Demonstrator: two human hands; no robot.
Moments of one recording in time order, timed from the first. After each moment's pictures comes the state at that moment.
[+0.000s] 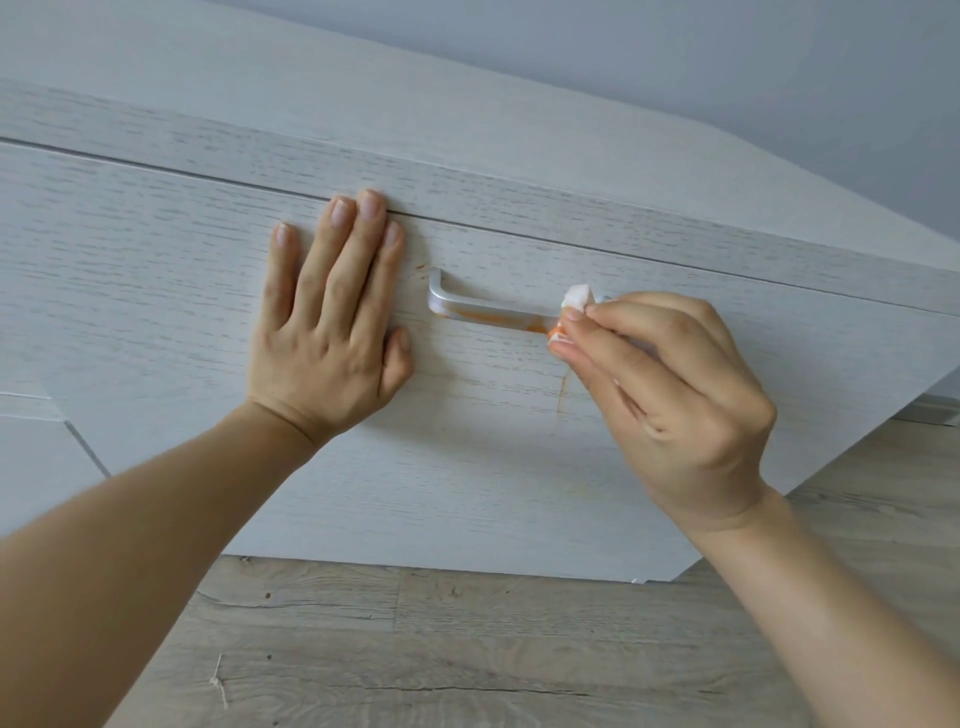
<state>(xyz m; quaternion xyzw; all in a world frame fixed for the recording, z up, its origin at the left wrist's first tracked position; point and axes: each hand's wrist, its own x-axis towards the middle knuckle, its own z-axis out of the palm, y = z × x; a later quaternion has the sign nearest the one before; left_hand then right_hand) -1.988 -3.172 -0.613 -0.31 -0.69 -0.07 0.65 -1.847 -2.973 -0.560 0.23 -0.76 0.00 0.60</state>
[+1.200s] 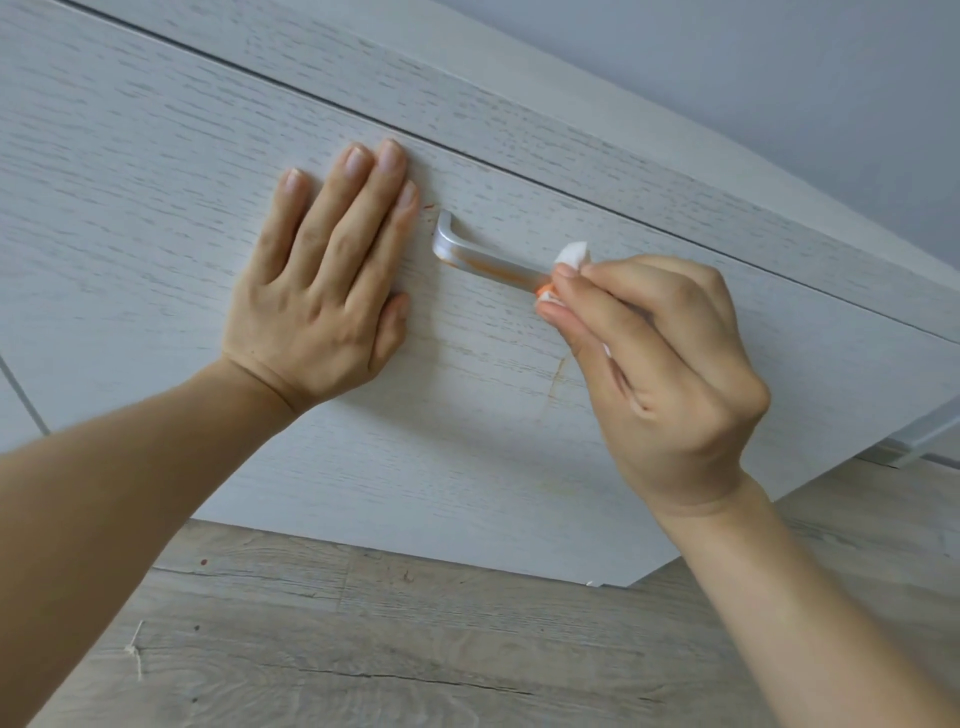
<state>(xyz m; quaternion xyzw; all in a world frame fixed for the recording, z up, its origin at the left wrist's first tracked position) -1.988 -3.166 -0.625 -0.29 -0.68 -0.05 0.67 -1.857 -2.978 -0.561 0.26 -0.76 0.00 0.60</state>
